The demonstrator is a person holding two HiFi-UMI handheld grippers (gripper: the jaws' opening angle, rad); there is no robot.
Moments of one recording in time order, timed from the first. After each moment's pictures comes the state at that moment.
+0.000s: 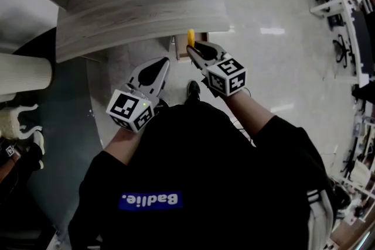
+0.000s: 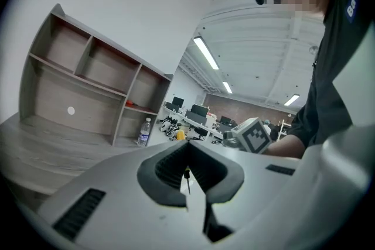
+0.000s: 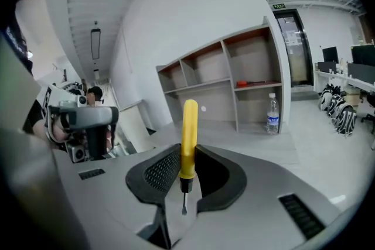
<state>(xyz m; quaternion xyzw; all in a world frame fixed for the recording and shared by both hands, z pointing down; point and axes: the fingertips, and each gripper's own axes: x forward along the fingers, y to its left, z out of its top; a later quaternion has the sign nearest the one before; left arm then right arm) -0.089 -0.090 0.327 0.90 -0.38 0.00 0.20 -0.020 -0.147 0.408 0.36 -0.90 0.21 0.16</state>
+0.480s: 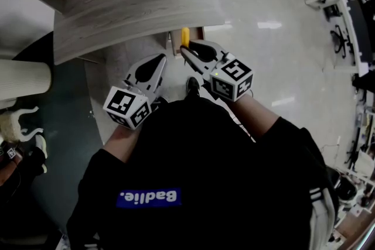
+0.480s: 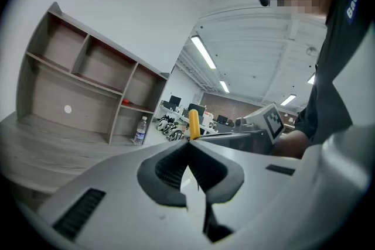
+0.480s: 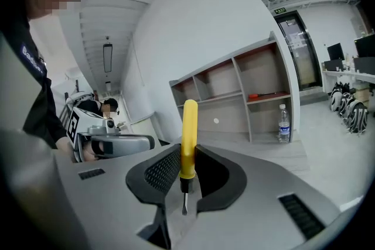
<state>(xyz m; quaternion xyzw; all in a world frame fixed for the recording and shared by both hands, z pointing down) -0.082 -0.081 0.322 0.91 -0.36 0.00 0.21 -0.032 -0.111 0.343 0.32 -0.92 0.20 0.09</state>
